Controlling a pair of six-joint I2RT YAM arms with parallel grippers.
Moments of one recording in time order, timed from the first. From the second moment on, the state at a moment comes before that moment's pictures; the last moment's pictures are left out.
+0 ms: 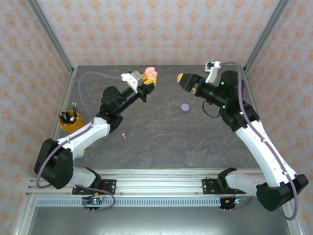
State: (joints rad) left arm -0.45 1.36 0.90 0.71 0.30 -0.04; right arm 0.43 1.13 1.25 -0.33 -0.37 0.74
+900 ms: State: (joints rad) left arm -0.33 0.90 0.64 0.63 -0.07 -0.02; right arm 0.94 2.14 1.78 -0.75 -0.20 0.66
